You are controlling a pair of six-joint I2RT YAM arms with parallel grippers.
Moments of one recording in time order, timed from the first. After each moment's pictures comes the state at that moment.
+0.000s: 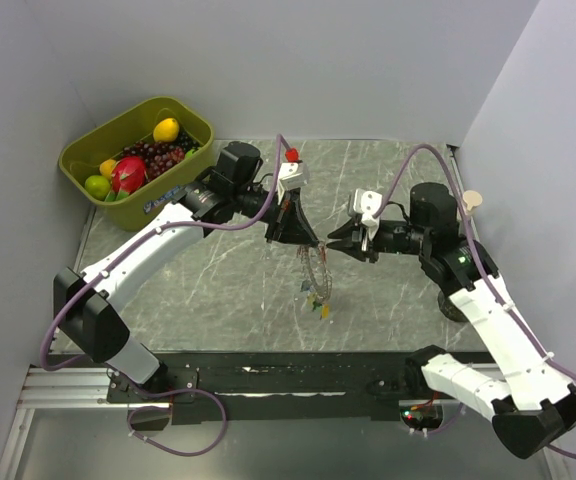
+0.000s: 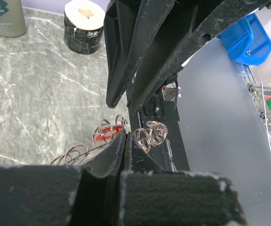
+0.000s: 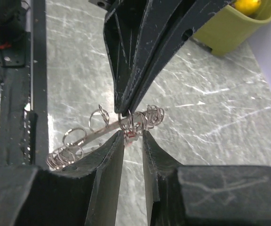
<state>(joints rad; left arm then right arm) -0.67 1.55 1.50 -0.43 1.10 0.09 0.42 0.95 1.12 -0.56 -0.82 -0.54</state>
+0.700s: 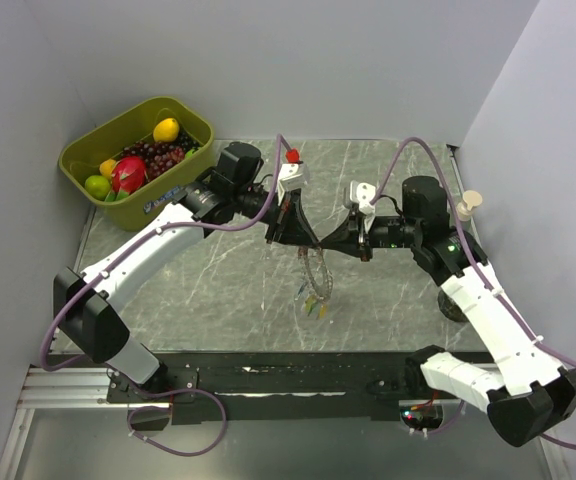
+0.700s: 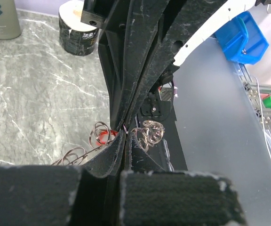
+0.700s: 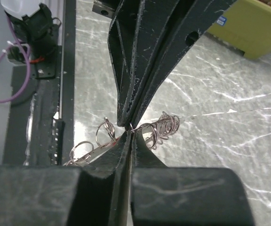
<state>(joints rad) -0.67 1.55 1.50 -0.43 1.11 0.09 0.41 1.03 1.12 -0.52 -0.95 -0.44</state>
